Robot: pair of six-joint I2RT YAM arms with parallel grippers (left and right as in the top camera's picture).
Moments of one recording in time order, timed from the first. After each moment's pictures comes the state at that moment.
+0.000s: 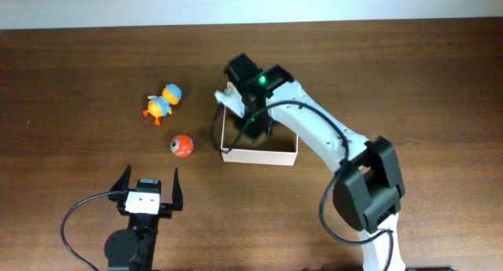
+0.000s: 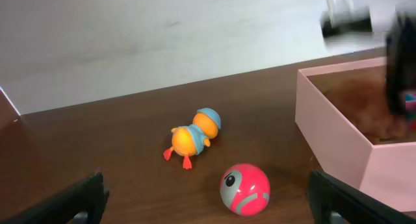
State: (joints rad) left arm -0.03 0.01 0.02 -0.09 0.02 0.16; right arm 0.61 2.15 1.90 -1.13 -0.06 -0.34
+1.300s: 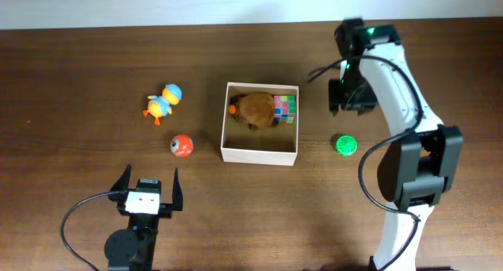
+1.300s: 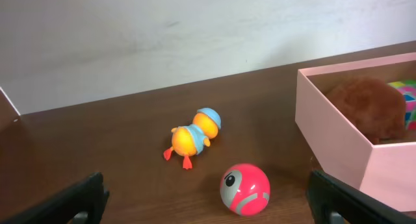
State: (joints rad) left arm -0.03 0.01 0.02 -0.09 0.02 0.16; right arm 0.12 2.15 1.92 -1.42 0.06 0.21
